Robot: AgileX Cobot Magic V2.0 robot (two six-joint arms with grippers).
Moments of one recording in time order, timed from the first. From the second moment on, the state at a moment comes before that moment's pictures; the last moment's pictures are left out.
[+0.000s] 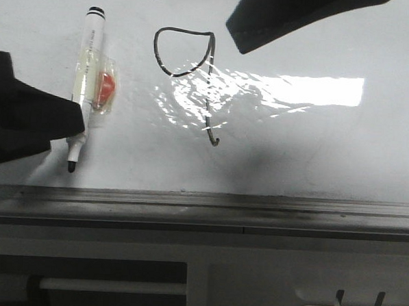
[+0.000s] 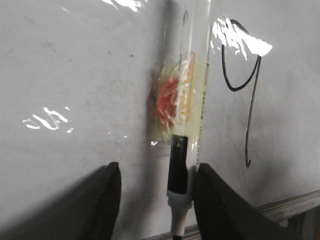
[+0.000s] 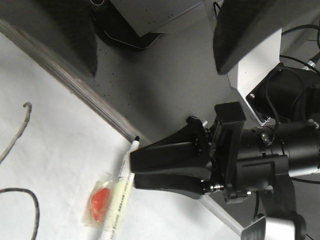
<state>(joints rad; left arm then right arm) -0.87 1.20 -0.18 -0.32 -0.72 -0.41 0.73 1.13 -0.97 0.55 0.68 -0.23</state>
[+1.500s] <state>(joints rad) -0.87 0.20 -0.01 0.03 -0.33 -0.43 0.73 0.39 -0.45 0.38 0.32 -0.28</state>
